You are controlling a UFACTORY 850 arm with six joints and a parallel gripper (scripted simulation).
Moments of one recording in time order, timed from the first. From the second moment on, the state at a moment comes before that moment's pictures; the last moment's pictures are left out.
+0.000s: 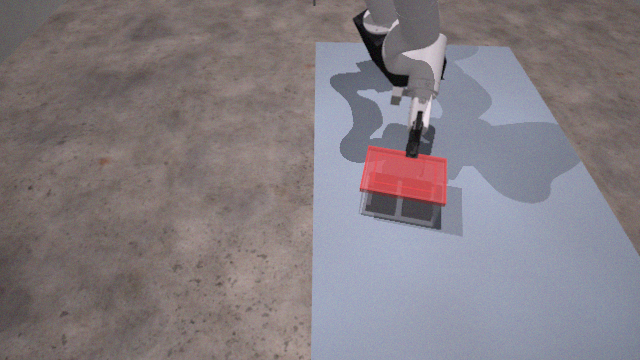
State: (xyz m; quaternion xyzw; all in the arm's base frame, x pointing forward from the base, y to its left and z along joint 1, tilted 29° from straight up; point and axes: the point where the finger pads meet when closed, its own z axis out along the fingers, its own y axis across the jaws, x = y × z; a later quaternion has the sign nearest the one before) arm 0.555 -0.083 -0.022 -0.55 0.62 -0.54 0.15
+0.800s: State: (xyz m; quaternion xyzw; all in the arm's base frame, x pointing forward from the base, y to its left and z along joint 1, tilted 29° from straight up) arm 0.554 -0.082 -0.021 -0.55 0.62 -0.54 0.15
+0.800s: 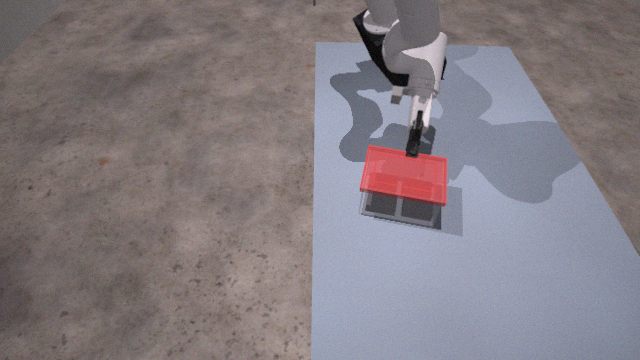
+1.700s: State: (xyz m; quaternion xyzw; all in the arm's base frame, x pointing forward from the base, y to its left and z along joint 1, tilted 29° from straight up) arm 0.554 -0.080 -0.017 -0.55 0.63 -0.53 0.14
